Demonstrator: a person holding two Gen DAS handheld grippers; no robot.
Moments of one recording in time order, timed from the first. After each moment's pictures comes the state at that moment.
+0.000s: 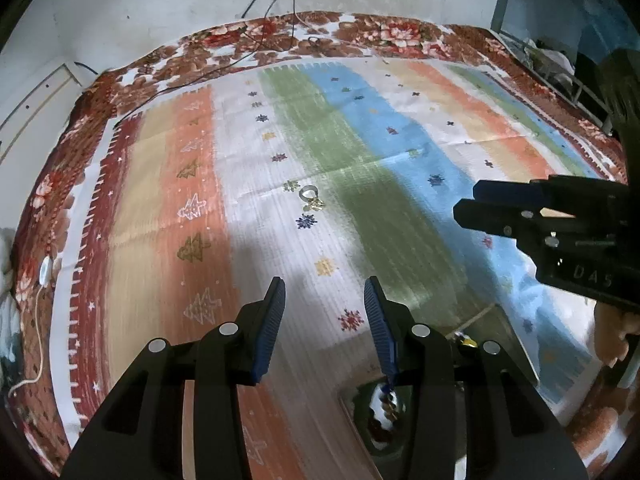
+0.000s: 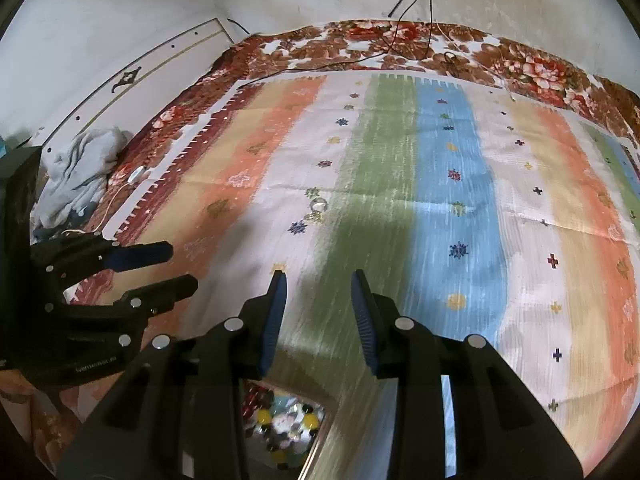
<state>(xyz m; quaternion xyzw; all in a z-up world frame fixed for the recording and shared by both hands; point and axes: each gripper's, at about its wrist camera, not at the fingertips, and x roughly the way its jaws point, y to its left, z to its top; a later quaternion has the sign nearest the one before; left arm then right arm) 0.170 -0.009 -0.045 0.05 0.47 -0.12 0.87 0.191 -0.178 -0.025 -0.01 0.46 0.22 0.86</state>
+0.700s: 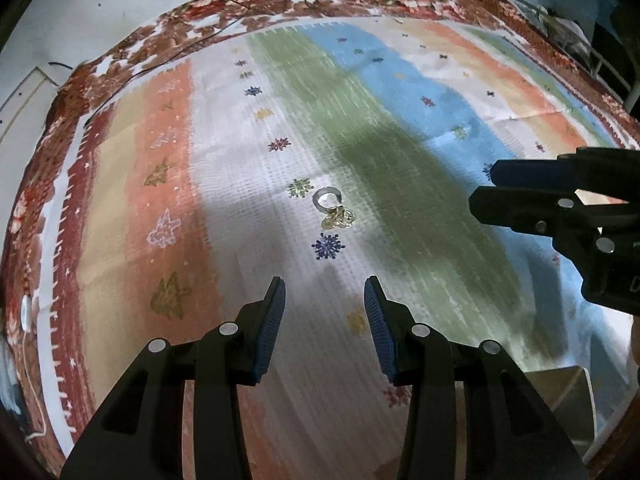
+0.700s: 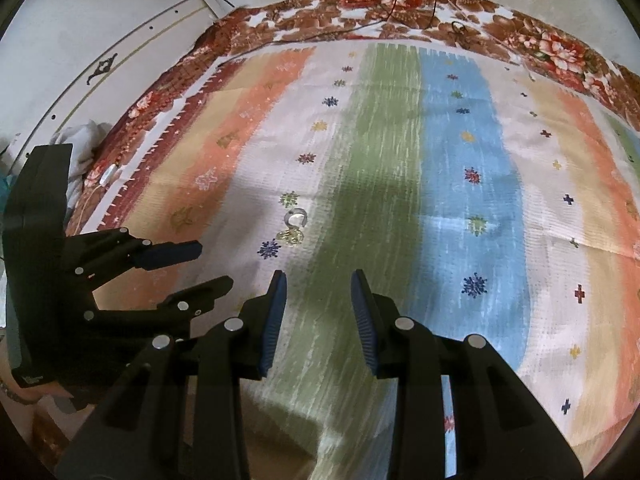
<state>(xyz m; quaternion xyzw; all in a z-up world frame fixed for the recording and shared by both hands) 0.255 -0.016 -0.101 0.09 0.52 -0.12 0.84 0.266 -0.163 -0.061 -0.02 0.51 0.22 0.83</state>
